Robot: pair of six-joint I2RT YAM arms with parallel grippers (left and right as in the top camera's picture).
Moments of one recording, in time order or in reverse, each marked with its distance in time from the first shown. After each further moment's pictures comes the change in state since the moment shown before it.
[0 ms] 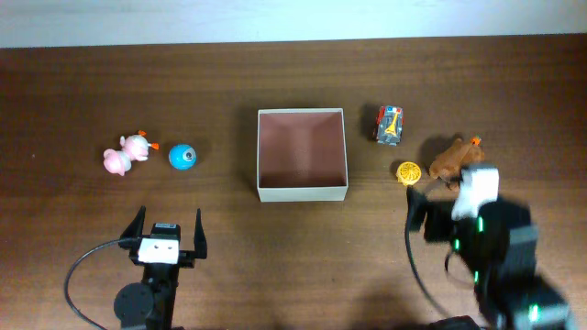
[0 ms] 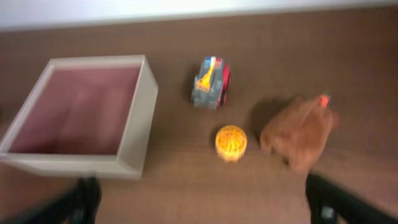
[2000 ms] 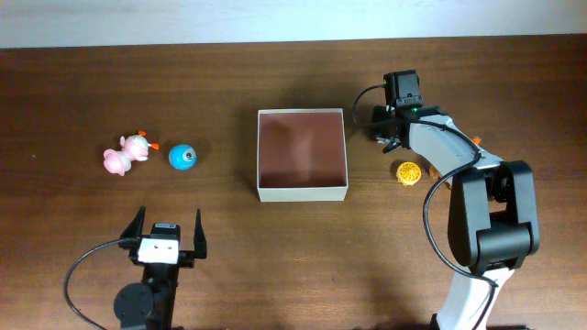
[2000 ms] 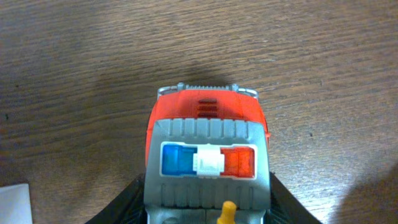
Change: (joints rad) left arm 0.000 -0.001 0.000 0.000 -0.001 0.000; right arm -0.031 1.362 0.559 0.346 0.090 0.144
